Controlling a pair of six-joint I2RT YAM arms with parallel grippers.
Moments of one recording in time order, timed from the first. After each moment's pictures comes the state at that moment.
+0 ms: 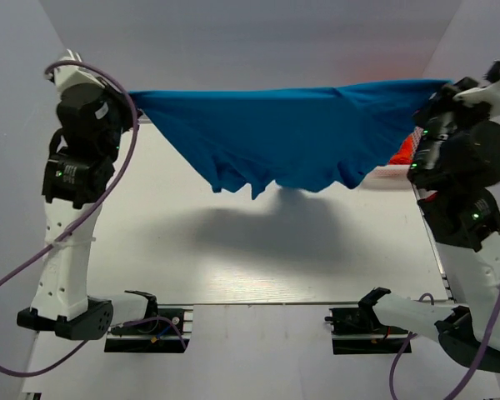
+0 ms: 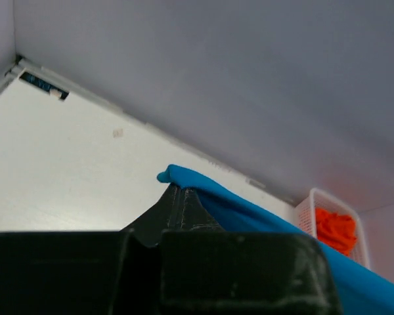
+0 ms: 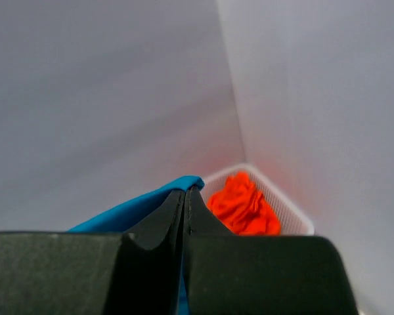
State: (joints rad) left arm -0.23 1.26 1.83 -0.73 -0.37 -0.59; right arm 0.61 1.07 1.71 -0.28 1.00 -0.05
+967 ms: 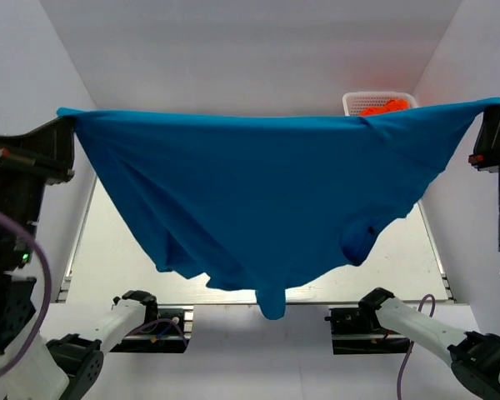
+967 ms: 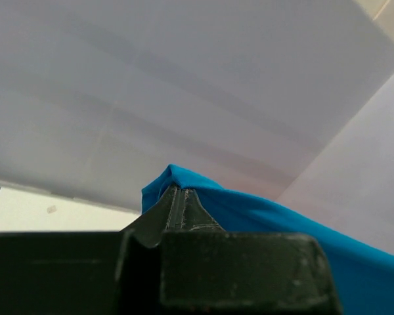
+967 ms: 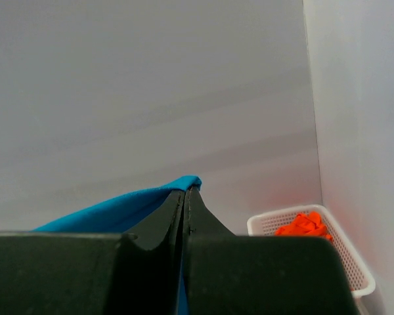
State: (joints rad) left arm -0.23 0.94 2.12 -0.82 -0.15 -0.50; right arm 0.62 0.84 1.88 -0.50 0.60 -0.01
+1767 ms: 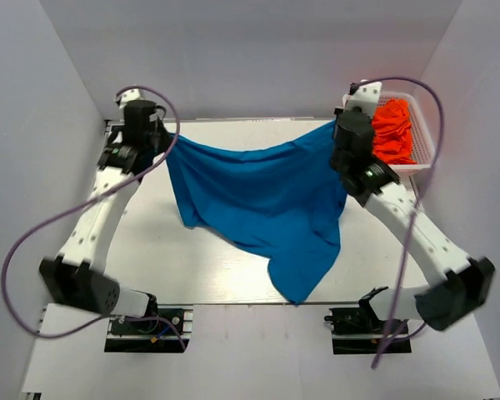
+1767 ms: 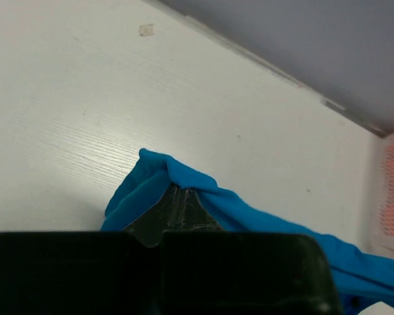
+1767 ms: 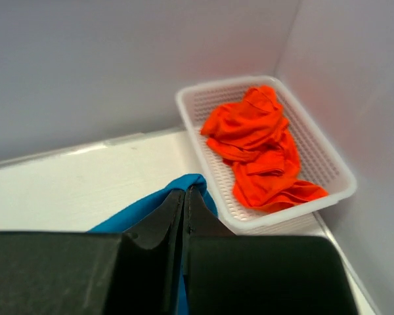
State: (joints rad) left arm -0.23 1.33 1.49 -0.63 -0.27 -0.59; right arm 0.56 1.25 1.31 -0.11 0.82 0.01
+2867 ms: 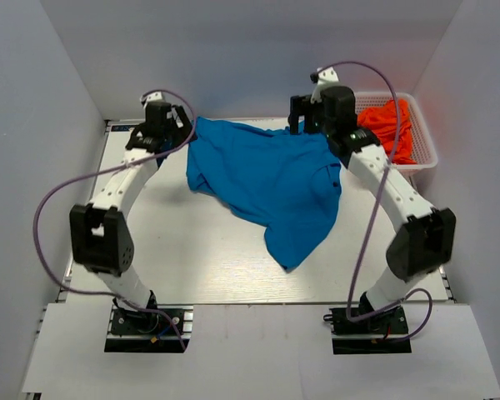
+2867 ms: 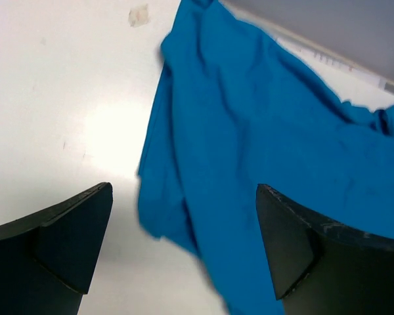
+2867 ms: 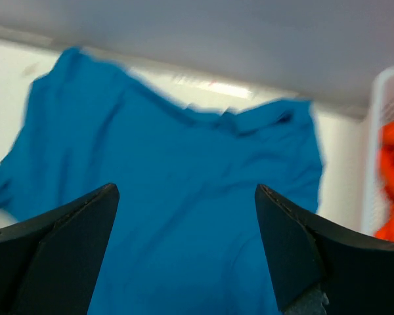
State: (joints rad) left arm -0.19 1.73 1.50 -0.34 -0.19 -0.47; right arm 0.39 1.69 1.62 -0.25 0.07 0.05
